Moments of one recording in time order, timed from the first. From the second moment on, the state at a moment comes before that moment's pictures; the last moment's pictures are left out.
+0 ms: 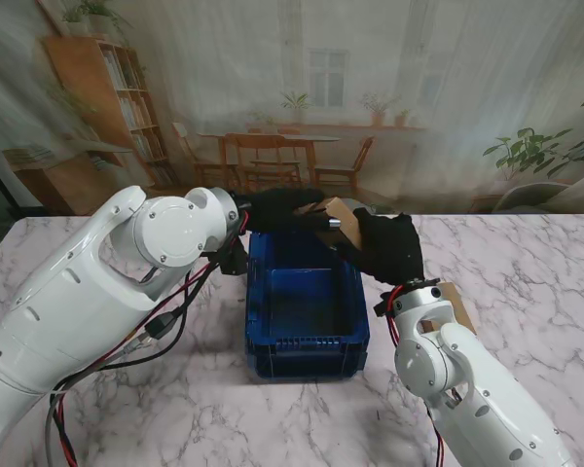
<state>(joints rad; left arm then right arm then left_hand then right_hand) 0.91 -1.05 -0.85 -1.75 0.30 0.32 -0.60 -1.49 -1.15 1.15 -1.67 -0.87 0.03 -0.40 0.46 -0.01 -0.04 -0.01 0.17 0.41 0.02 0.40 0.25 0.38 0.01 0.21 0.35 0.43 0.21 0.40 0.26 0.29 0.71 0.37 0.66 -0.46 0.64 -0.22 0.60 0.22 0.99 0.38 1.02 0.21 0.82 0.45 1.04 0.22 0.62 0.41 0.30 0.44 1.07 0.34</state>
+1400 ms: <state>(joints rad) 0.89 -1.05 -0.84 -1.63 0.31 0.10 -0.54 -1.48 -1.14 1.13 -1.64 -0.86 0.01 -0.37 1.15 -0.22 0.06 0.08 0.24 -0.03 0.16 0.56 0.15 0.22 0.00 0.24 0.38 0.34 0.20 0.36 0.30 0.35 0.72 0.36 0.67 -0.46 0.64 -0.22 0.60 0.22 0.99 0.38 1.01 0.21 0.82 0.45 1.04 0.21 0.62 0.41 0.27 0.44 1.03 0.31</state>
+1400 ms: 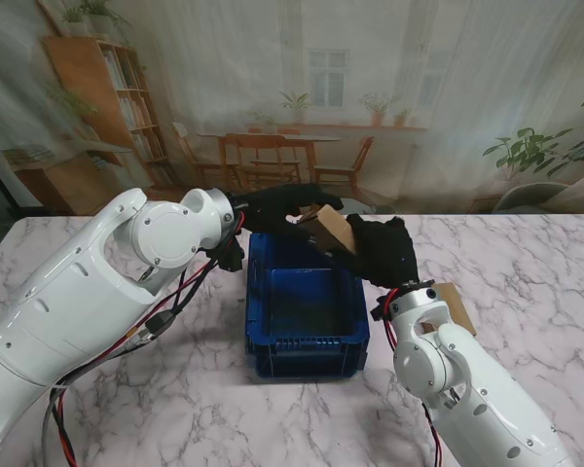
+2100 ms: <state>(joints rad) 0.91 -1.08 -0.81 -1.58 0.35 0.00 -0.40 -1.51 -1.14 1.14 -1.67 -0.81 0.00 -0.35 1.20 -0.36 0.00 0.02 0.47 0.00 0.56 0.88 0.77 0.15 0.16 1.03 0.67 0.33 0.36 0.83 0.43 0.25 1.08 0.62 0.67 -0.48 0.64 -0.22 0.60 0.17 1.03 0.37 1.00 0.21 0.82 0.45 1.03 0.21 0.62 0.41 0.26 0.44 1.02 0.31</state>
